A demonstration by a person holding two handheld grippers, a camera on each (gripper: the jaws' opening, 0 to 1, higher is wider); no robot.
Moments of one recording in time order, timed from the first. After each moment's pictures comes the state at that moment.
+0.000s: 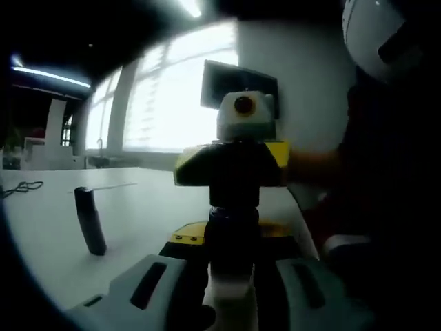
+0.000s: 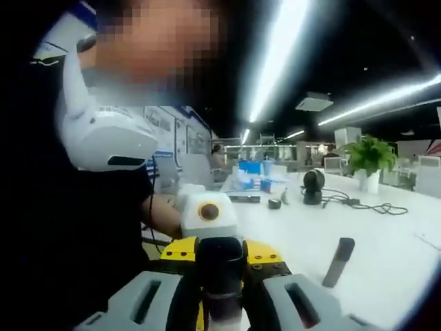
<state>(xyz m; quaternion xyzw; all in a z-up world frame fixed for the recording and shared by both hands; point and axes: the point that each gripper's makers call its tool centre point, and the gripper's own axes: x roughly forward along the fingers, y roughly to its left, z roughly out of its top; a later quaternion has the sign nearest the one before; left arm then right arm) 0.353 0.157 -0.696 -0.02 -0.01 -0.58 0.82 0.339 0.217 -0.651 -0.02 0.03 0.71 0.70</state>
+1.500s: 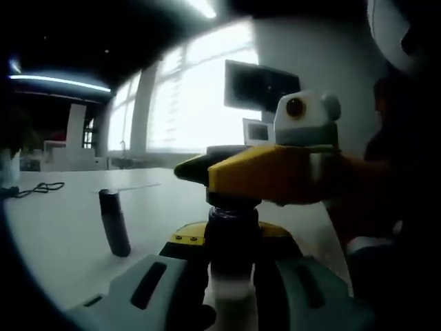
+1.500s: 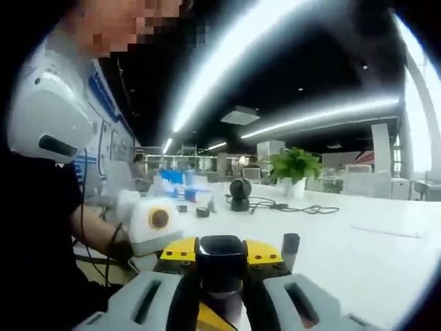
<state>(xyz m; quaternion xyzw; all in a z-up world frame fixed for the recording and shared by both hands) 0.377 0.164 -0.695 -0.01 -0.01 -0.51 0.86 0.378 0.214 -0.648 -0.01 0.00 0.48 0.88</state>
